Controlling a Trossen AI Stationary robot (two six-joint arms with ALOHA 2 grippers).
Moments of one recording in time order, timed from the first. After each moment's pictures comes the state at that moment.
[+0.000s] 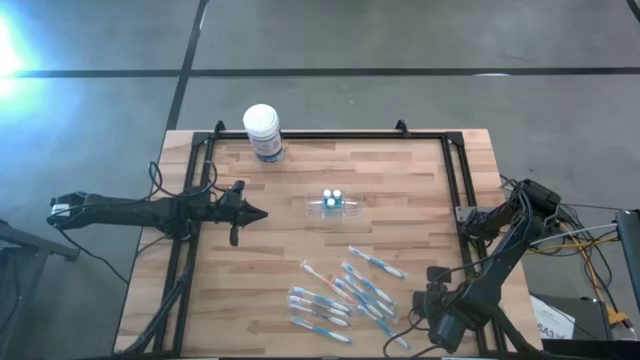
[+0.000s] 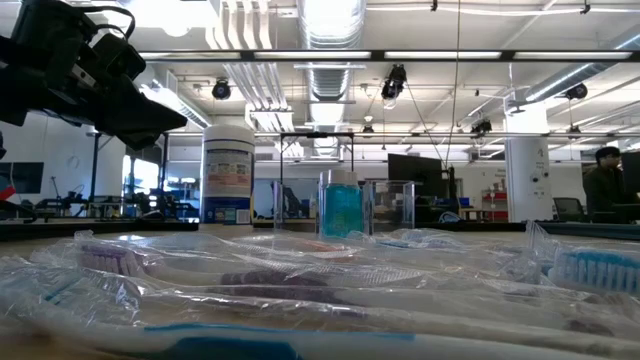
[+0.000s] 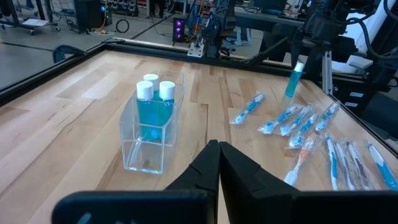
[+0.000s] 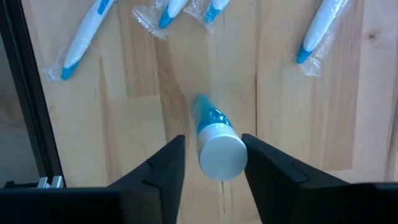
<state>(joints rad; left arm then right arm) 0.11 0.51 0.06 0.32 0.09 -0.13 0.97 1.63 1.15 -1.01 0.13 1.07</state>
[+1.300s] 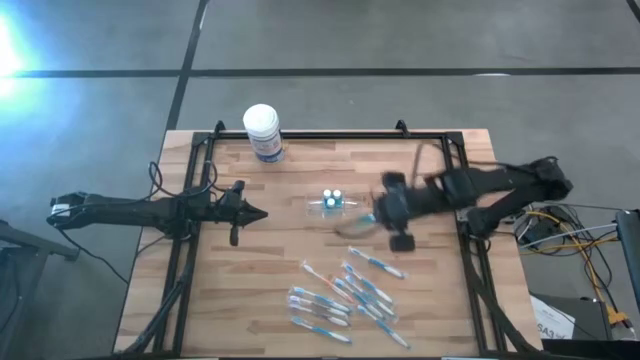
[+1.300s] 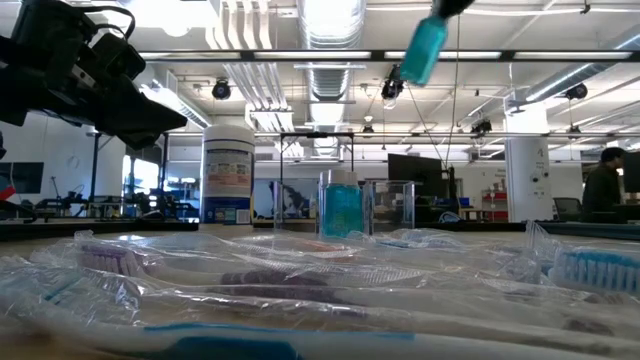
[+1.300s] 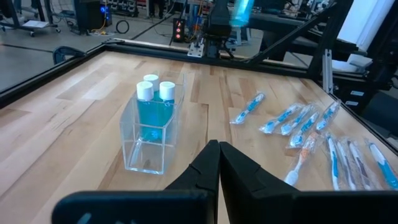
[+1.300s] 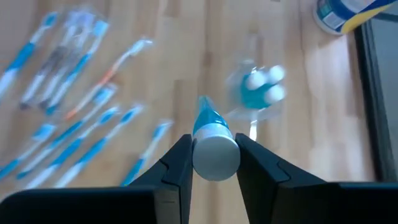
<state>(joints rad) 0.11 0.51 0.06 0.32 0.09 -0.12 0.18 1.39 1.46 -1.06 0.18 0.04</state>
